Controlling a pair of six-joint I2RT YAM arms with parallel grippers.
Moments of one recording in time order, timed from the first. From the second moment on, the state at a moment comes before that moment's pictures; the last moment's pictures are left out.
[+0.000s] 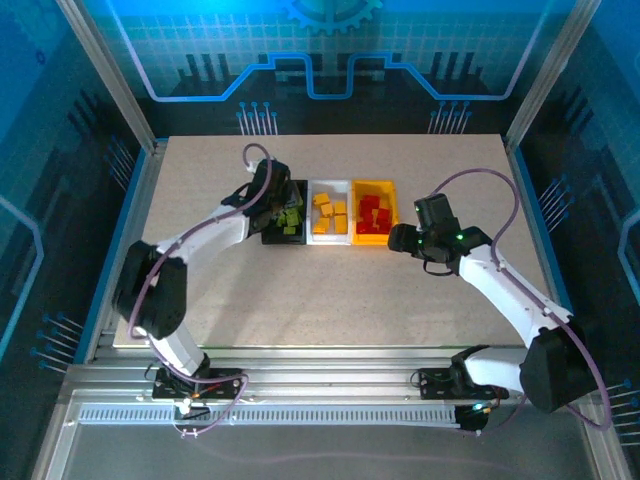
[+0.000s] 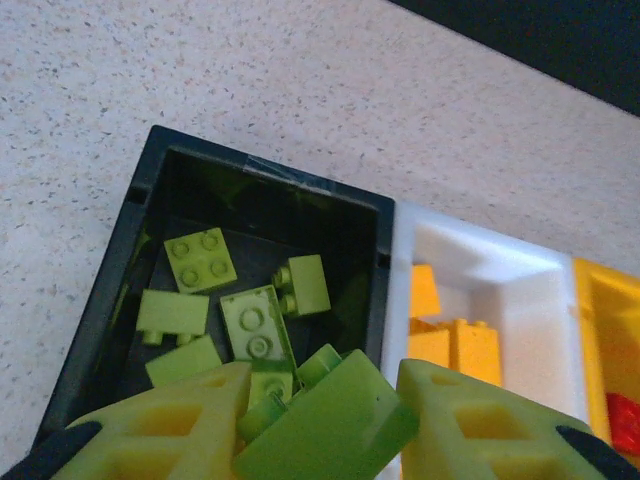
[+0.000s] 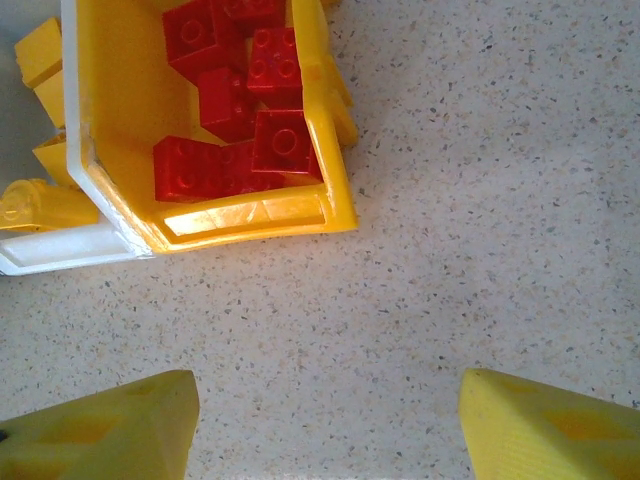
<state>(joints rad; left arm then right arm) -0.41 1.73 1.25 -0.26 -0.21 -0.68 0.35 1.23 0.91 -0.64 0.03 0.57</state>
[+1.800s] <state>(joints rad) -0.13 1.47 0.66 0.19 -0.45 -0.13 0.29 1.05 0.85 -0.50 0.28 0.54</state>
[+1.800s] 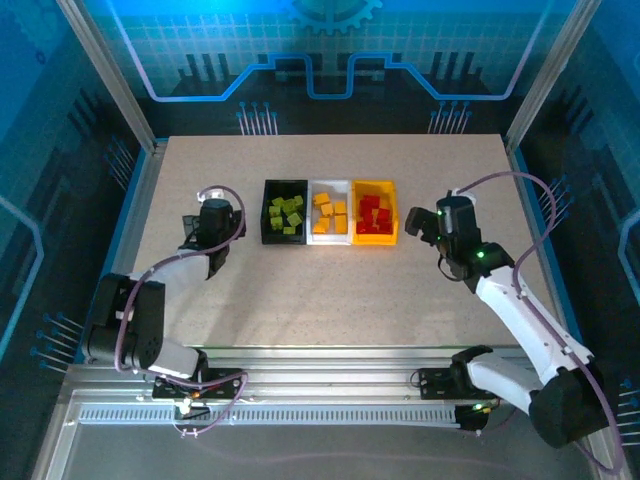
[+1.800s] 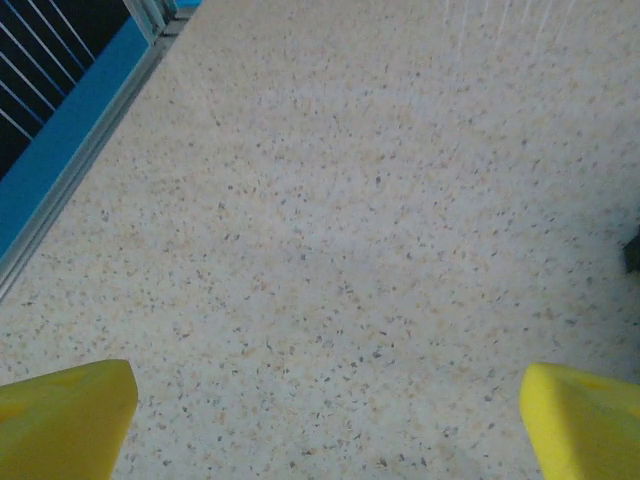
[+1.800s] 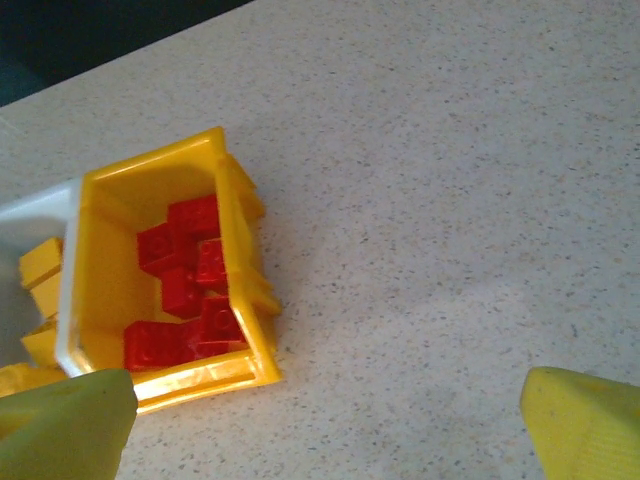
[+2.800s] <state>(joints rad) -0.06 1.55 0.35 0.84 -0.23 -0.11 0.06 1.38 0.44 0.42 0.15 0.04</state>
